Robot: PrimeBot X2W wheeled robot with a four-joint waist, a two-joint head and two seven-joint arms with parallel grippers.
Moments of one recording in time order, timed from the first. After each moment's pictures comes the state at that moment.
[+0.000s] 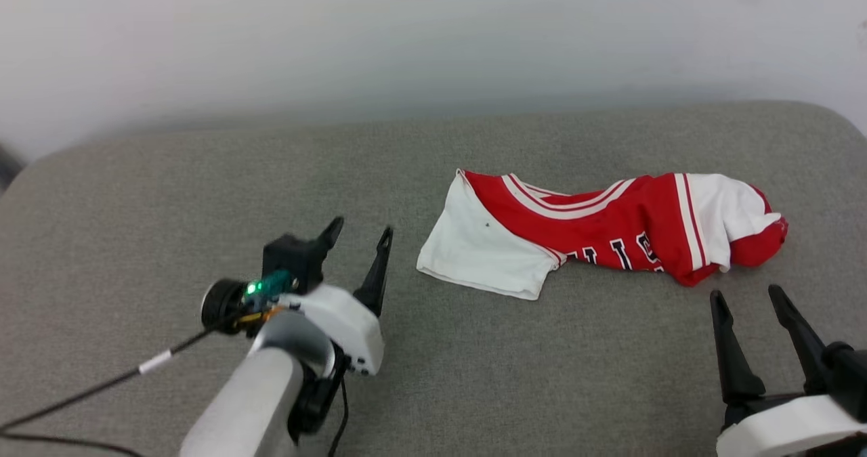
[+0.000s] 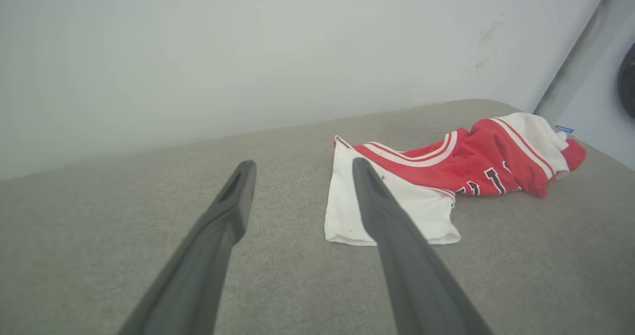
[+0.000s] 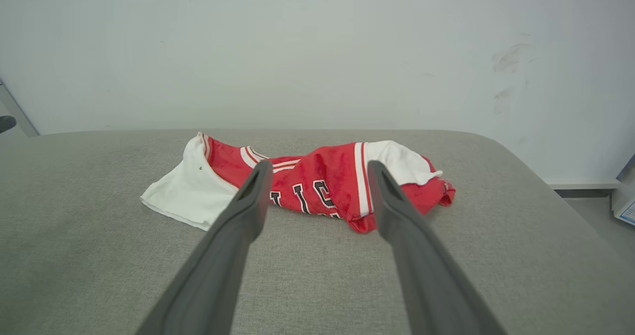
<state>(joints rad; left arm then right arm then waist) -0.33 0.23 -0.45 0.26 -0.42 0.07 -0.05 0.15 -0.06 -0.09 -0.24 0.10 0.13 0.06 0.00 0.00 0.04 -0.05</state>
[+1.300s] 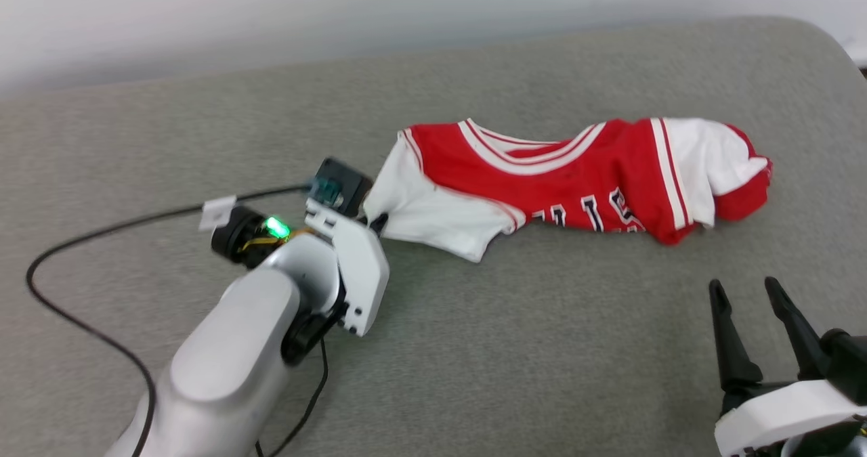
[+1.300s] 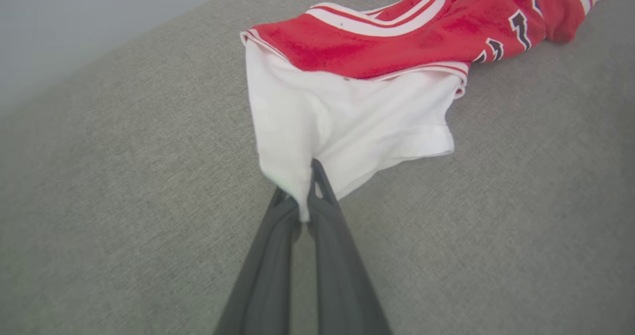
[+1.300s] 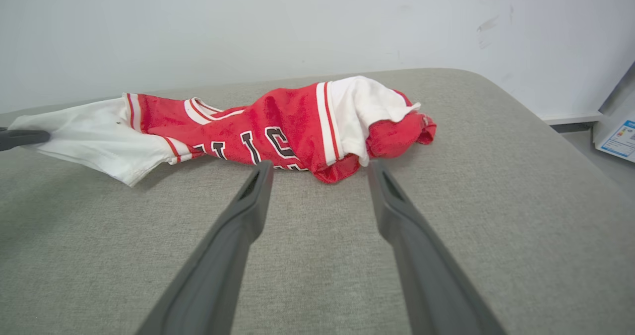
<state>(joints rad) -0.67 0.29 -0.62 0.47 -0.48 -0.09 0.36 0.07 -0.05 -0.09 -0.13 0.14 0.13 0.03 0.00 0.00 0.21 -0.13</state>
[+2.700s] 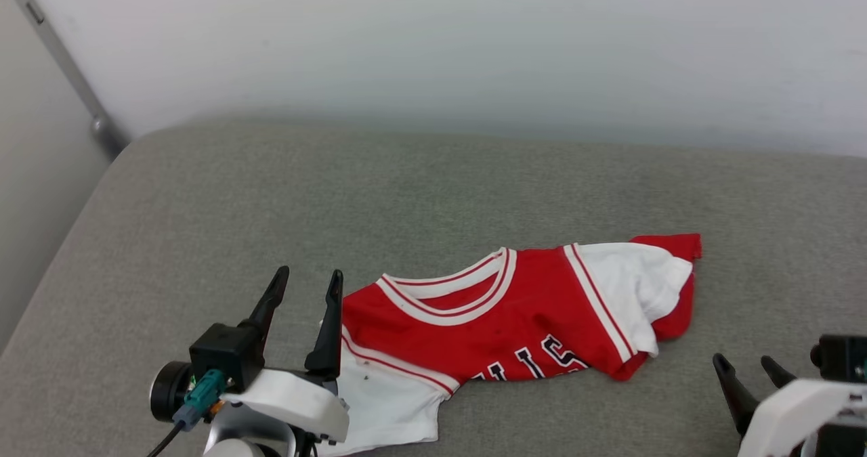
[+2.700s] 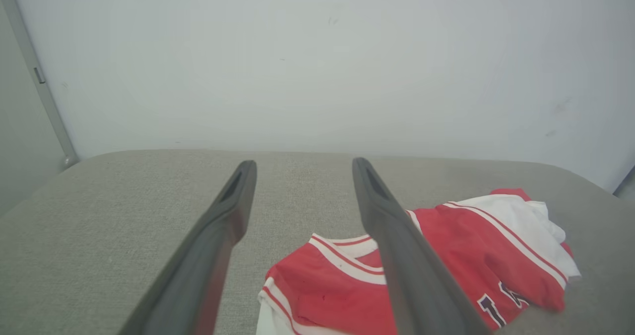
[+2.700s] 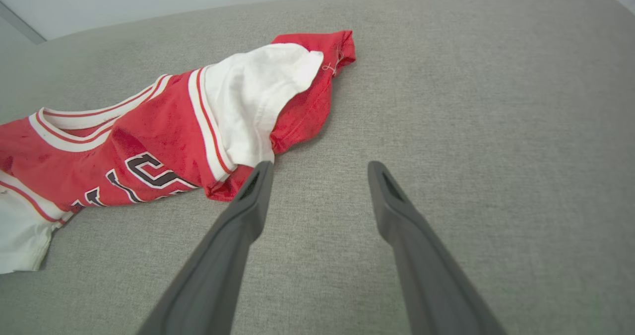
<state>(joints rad) -0.10 0.33 -0.44 -0.01 -0.49 0.21 -0.17 0.10 -0.10 -0.17 -0.05 0.25 0.13 0.42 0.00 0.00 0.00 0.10</state>
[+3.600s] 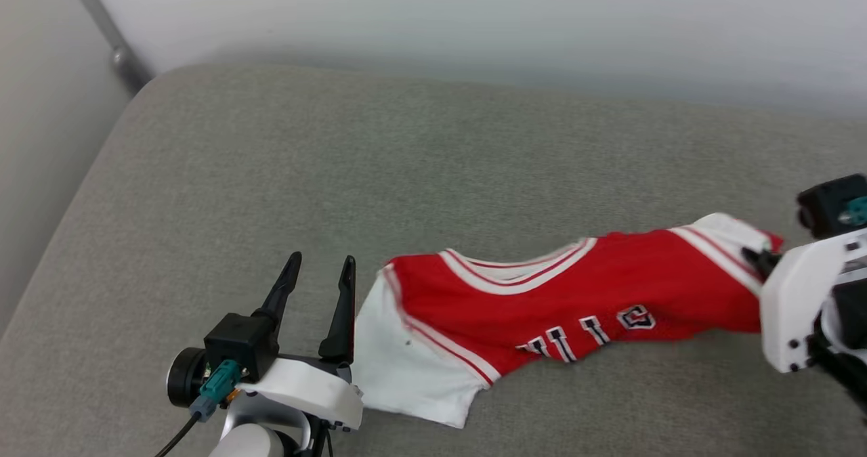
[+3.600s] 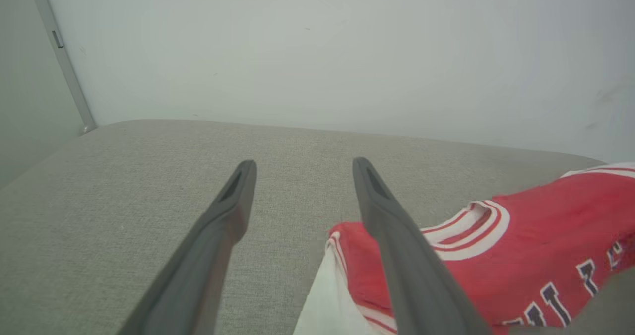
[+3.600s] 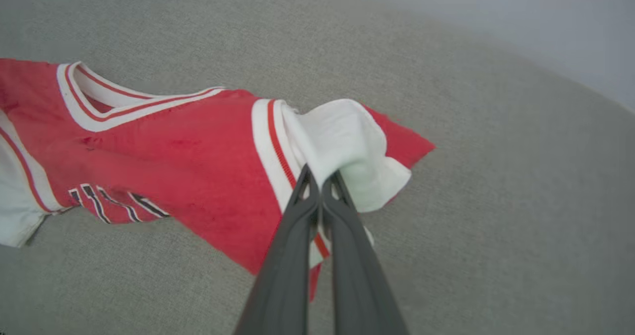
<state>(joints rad) -0.16 0.29 -0.46 0.05 -0.49 0.19 -0.23 -0.25 -0.34 0.03 -0.11 0.30 0.13 0.86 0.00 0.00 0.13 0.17</state>
